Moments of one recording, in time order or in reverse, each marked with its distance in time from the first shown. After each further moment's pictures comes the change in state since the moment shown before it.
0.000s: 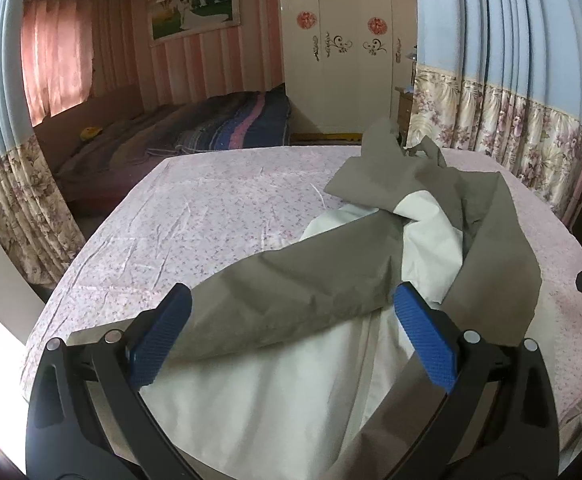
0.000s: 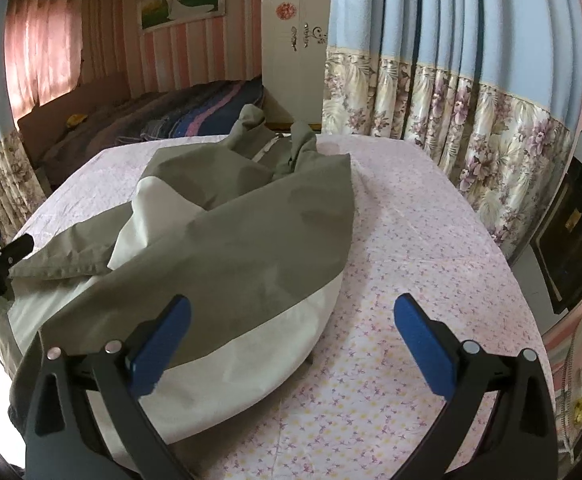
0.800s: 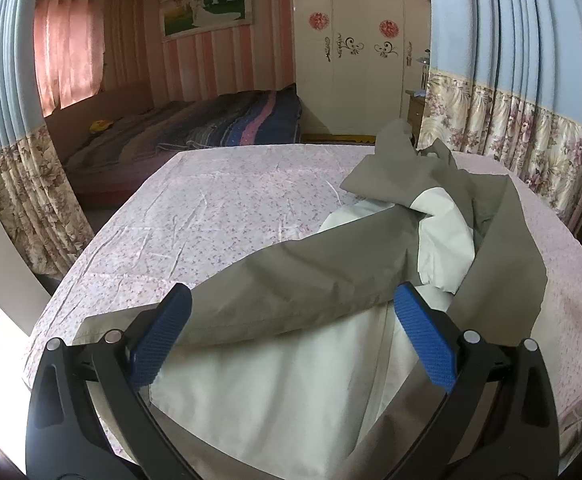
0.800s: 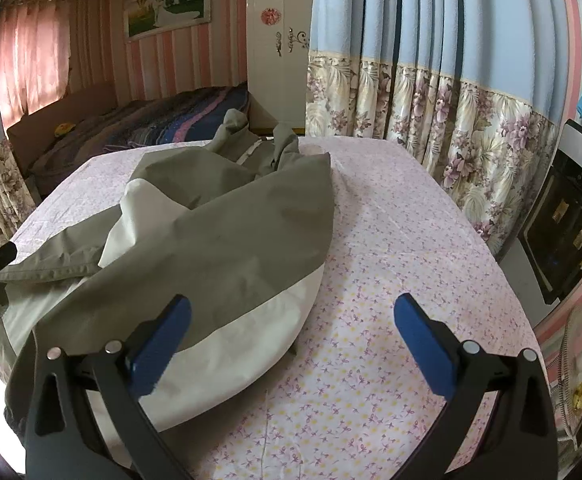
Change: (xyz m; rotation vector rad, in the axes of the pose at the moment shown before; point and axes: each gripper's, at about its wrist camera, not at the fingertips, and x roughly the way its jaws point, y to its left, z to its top) left arm -0.006 0.015 -0.009 -0.012 0.007 0.034; right arm -0.008 -0.005 -0.011 0.013 -0.020 -0.042
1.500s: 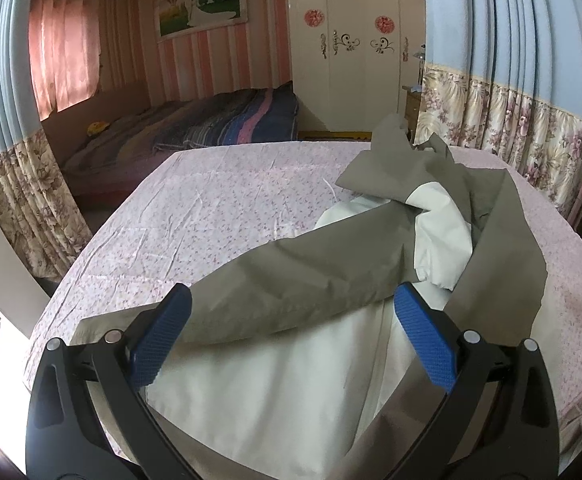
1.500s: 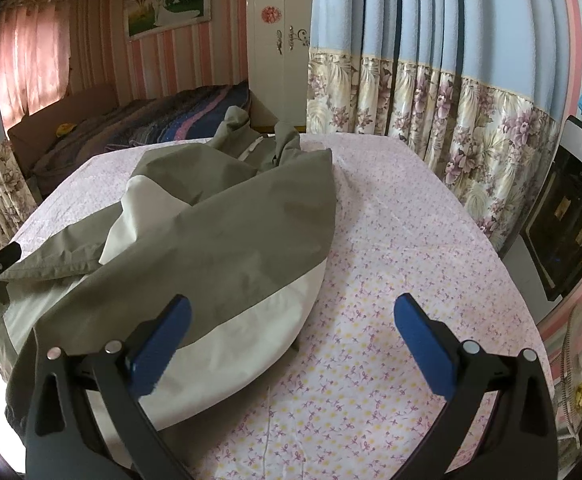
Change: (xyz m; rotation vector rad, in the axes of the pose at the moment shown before) left arm 0.002 -0.005 0.000 0.029 0.004 0.003; right arm 0.001 0.001 -0.003 0.000 0.004 0.010
